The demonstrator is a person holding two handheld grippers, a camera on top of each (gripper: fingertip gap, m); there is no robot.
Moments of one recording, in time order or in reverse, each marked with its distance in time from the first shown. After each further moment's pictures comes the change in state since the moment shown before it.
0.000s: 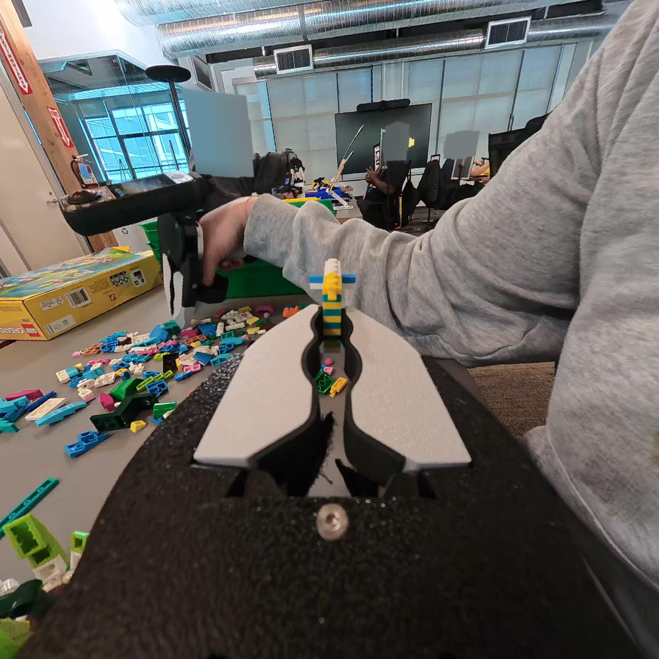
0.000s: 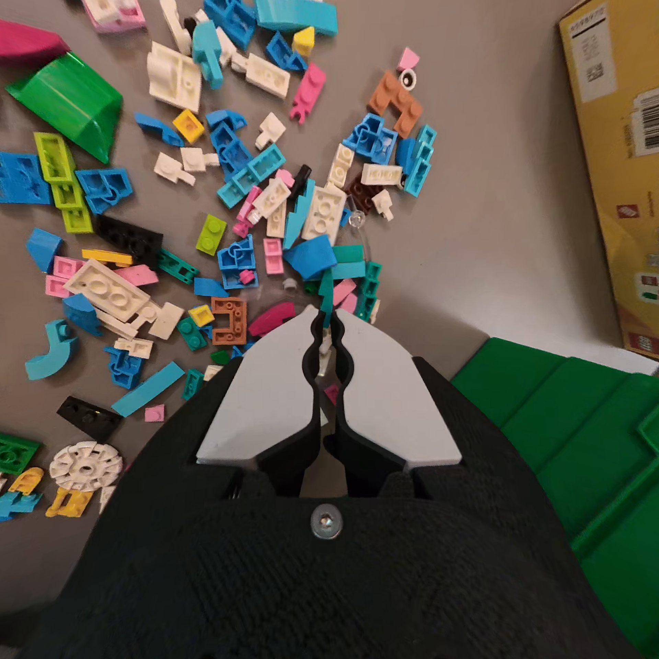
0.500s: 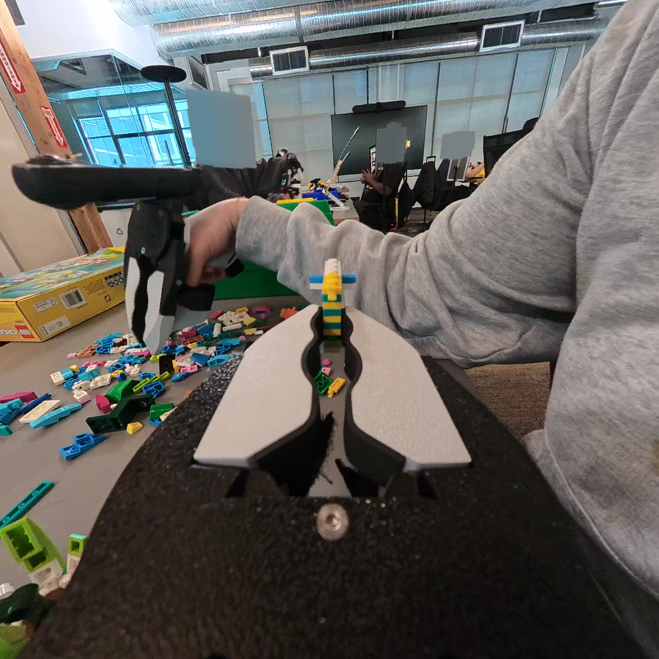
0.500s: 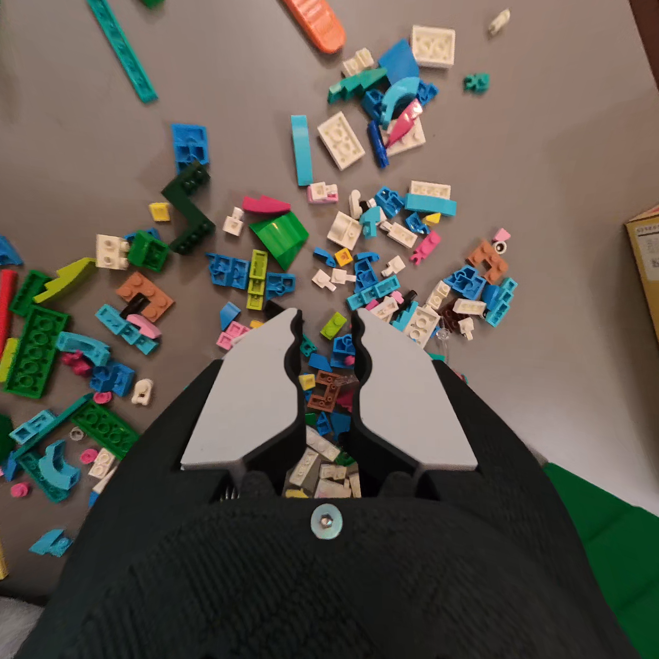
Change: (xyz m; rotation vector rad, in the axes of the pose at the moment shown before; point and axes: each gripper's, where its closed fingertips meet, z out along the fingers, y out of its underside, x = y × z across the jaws) left arm -0.001 -0.001 0.000 0.003 0.012 -0.004; right arm -0.054 -0.054 -0.017 0.236 -0.228 -0.124
